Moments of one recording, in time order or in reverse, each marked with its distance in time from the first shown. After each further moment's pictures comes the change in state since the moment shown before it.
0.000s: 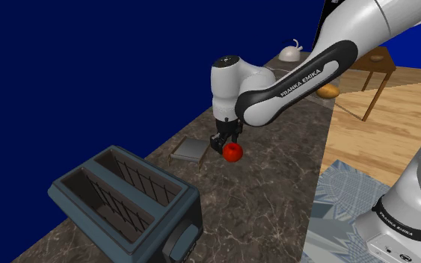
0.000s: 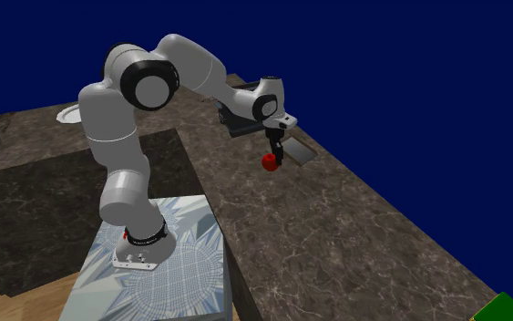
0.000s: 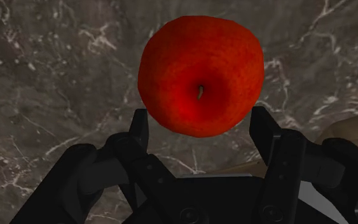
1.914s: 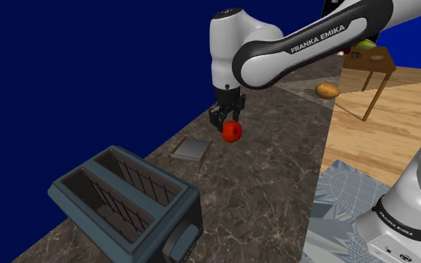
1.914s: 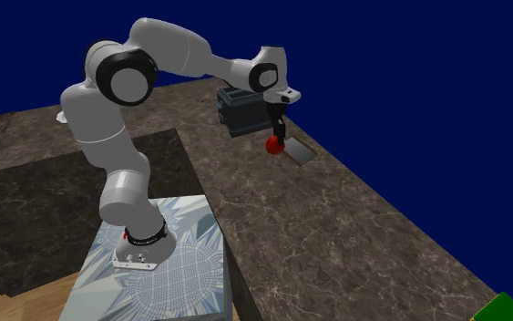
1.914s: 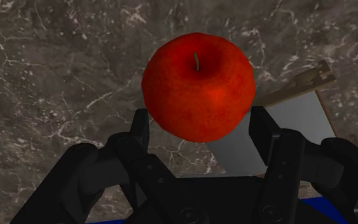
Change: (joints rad) arm -0.008 -0.127 0.007 0.132 0.101 -0.237 -0.100
